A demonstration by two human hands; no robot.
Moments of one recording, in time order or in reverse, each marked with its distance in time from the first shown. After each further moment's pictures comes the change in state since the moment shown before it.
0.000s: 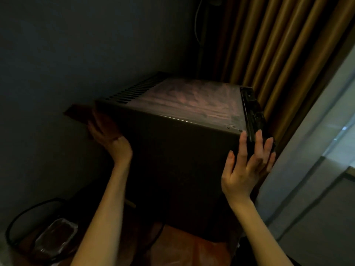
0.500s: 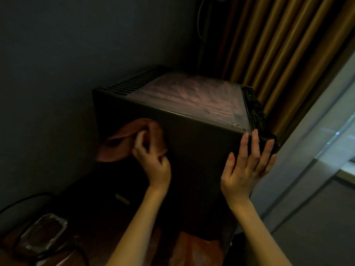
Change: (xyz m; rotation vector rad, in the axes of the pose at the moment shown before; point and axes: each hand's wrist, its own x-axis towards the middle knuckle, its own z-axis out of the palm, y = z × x) left_hand -0.127 0.036 0.008 -0.055 -0.131 0.369; right_hand -0.008 0.005 0.006 -0.030 0.016 -0.109
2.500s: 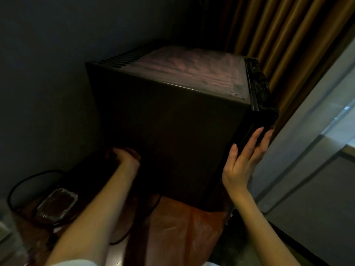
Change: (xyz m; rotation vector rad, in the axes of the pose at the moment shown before) left_hand -0.016 -0.148 -0.039 -0.437 0.357 -1.624; right_hand -0.041 0.012 -0.017 0.308 -0.135 0.224
